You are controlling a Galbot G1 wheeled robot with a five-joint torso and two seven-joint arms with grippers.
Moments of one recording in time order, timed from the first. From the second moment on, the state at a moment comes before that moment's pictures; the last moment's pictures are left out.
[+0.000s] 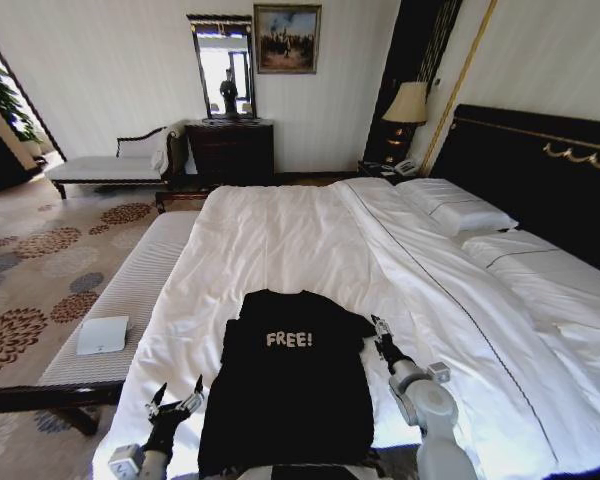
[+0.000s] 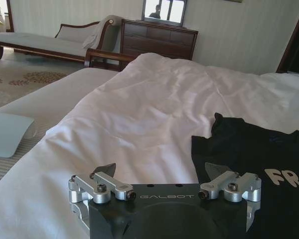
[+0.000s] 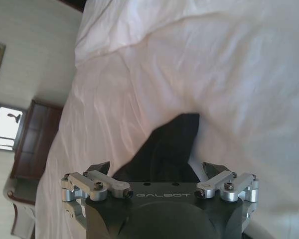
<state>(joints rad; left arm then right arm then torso) 2.03 -1.23 -0.59 -2.15 -0.51 -0.09 -0.21 -1.43 1.56 0.74 1.94 1.35 -0.35 0.41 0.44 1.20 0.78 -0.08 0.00</state>
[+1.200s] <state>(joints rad) 2.00 -1.22 -0.57 -2.16 -0.50 -0.07 -0.22 -1.30 1.61 0.85 1.89 1.55 -0.33 0.40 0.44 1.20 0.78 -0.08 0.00</state>
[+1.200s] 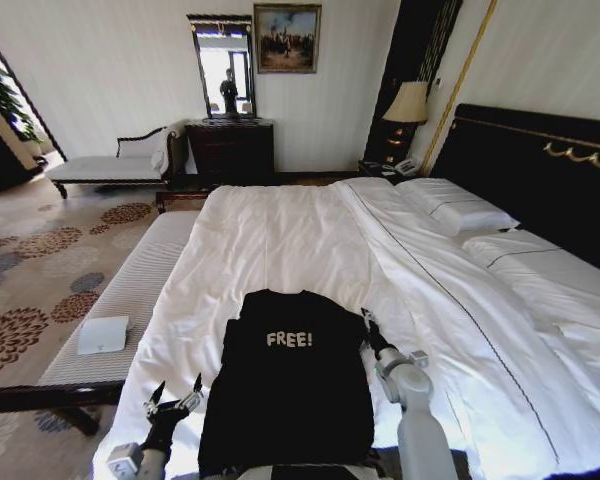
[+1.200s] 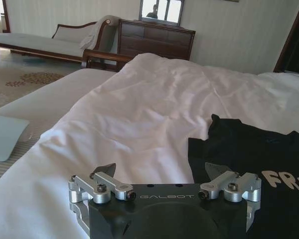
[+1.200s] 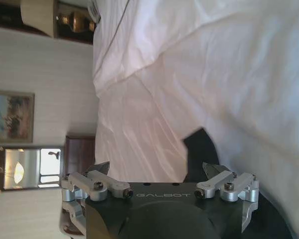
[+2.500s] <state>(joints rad) 2.01 -1.23 -0.61 -2.18 -0.51 -0.06 -0.22 -1.35 1.61 0.80 1.84 1.43 -0.34 0.35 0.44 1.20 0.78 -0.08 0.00</state>
